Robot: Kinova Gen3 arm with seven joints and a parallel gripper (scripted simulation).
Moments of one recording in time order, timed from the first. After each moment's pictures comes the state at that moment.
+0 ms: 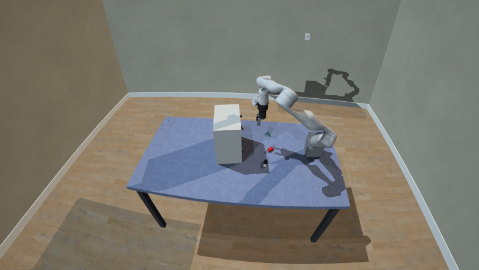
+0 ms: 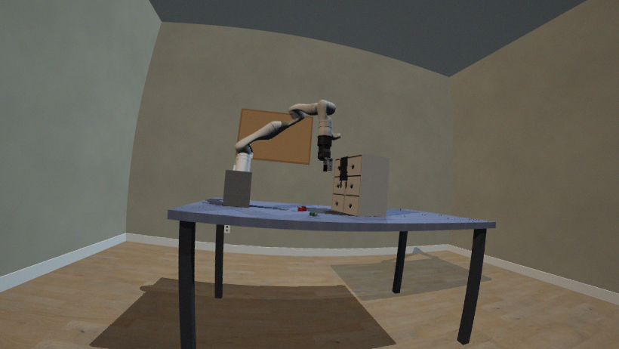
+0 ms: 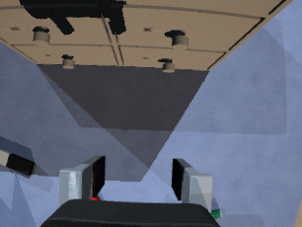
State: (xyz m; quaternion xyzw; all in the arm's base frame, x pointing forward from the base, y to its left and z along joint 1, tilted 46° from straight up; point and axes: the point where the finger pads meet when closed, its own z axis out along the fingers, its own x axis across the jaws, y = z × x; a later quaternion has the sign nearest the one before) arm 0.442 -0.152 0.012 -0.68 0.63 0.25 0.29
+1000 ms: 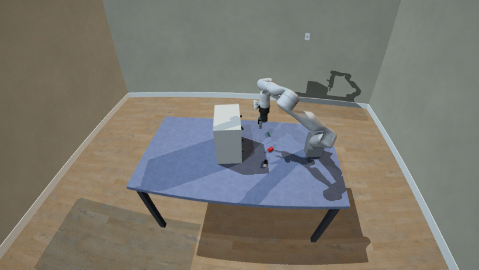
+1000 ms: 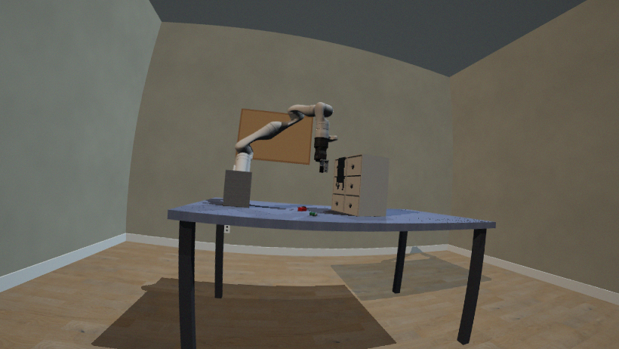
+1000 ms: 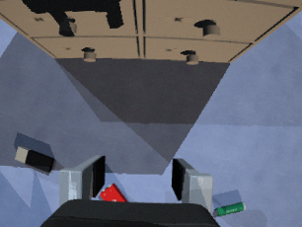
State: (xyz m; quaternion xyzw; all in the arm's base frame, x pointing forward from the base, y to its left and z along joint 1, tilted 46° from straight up) arm 0.431 -0.126 0.029 -0.68 0.62 0.26 0.29
